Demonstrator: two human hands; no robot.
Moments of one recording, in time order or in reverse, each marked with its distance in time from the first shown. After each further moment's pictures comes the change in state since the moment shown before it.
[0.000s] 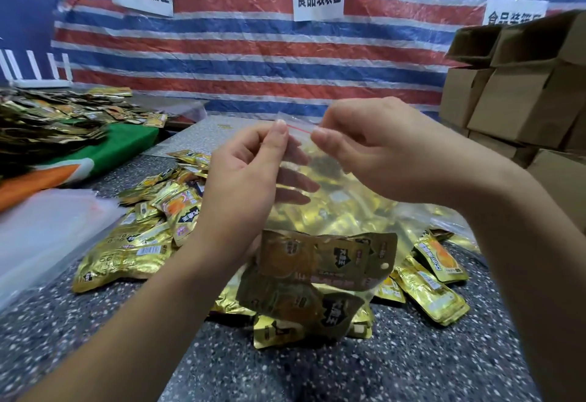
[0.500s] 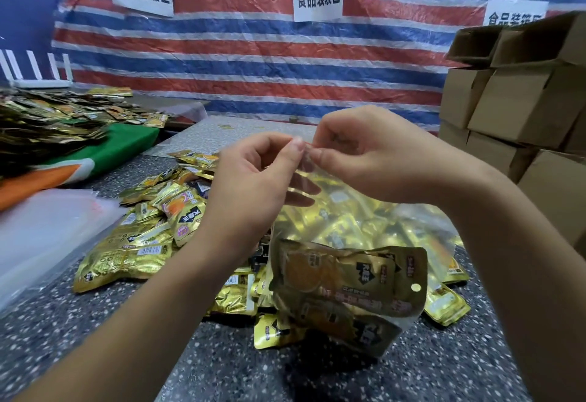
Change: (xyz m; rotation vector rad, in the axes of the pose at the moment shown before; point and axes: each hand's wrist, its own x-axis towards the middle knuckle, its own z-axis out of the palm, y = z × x) left_hand 0.001 -0.004 -0.002 0.126 -0.041 0.025; right_hand 0.003 0.001 0.005 0.112 -0.085 0.009
